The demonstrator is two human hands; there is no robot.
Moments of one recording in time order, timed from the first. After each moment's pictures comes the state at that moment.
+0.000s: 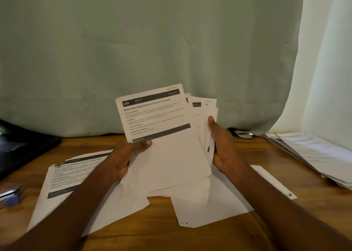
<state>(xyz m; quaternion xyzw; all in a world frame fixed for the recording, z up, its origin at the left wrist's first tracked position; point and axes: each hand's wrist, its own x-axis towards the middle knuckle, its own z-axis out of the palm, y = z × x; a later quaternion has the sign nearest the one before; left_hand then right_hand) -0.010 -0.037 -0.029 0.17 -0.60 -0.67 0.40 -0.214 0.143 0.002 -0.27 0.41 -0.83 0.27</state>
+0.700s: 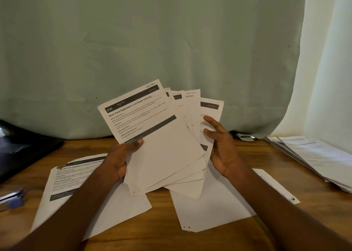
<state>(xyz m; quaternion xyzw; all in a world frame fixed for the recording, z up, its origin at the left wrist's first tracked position) -0.005 -0.055 -0.034 0.19 -0.53 -0.69 0.46 -0.220 0.139 0.001 -0.31 0.37 -0.83 0.26</state>
